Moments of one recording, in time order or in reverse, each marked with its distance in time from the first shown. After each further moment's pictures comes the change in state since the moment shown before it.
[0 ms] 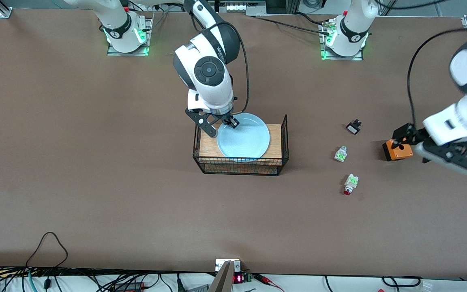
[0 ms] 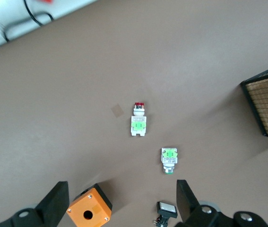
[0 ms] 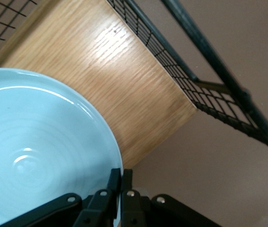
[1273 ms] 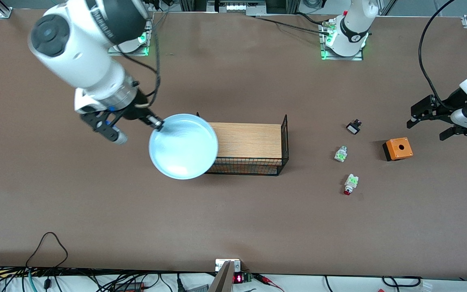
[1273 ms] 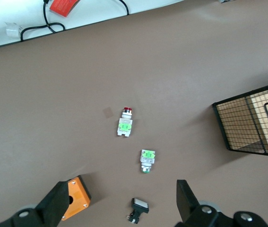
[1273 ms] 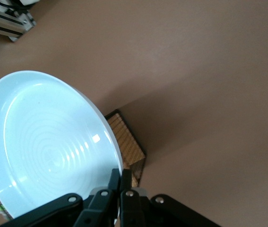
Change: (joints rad) left arm 0.056 -0.160 -0.024 -0.095 -0.088 -0.030 -0.096; right arm -0.306 -0.280 -0.040 -0.005 0.001 -0.197 -0.521
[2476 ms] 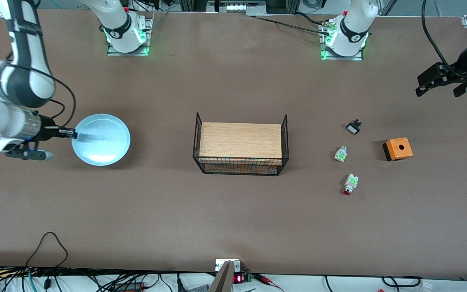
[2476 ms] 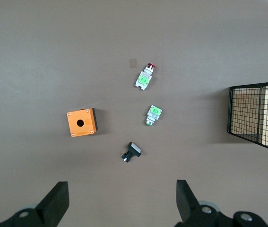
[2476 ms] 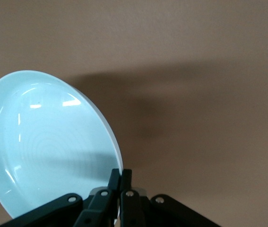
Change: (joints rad) left arm 0.023 -0.061 -0.101 0.156 0.201 -0.357 -0.430; right arm -0.442 -0.024 -0.004 -0.450 -0.101 0.160 -0.926
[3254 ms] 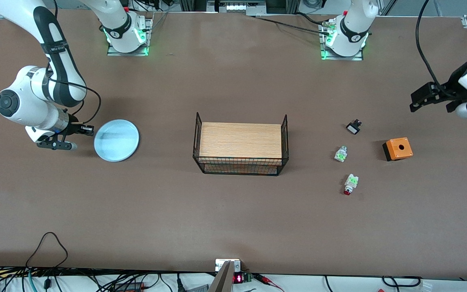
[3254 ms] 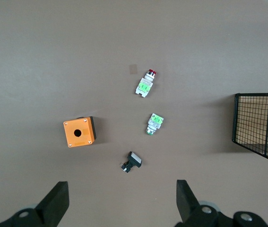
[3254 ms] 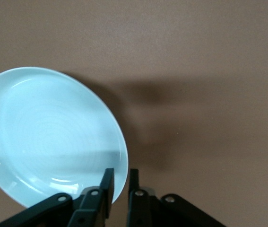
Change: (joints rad) left arm 0.000 0.099 -0.001 0.035 0.000 0.050 0.000; right arm -0.018 -0.004 0.002 -0.311 0.000 0.374 -0.064
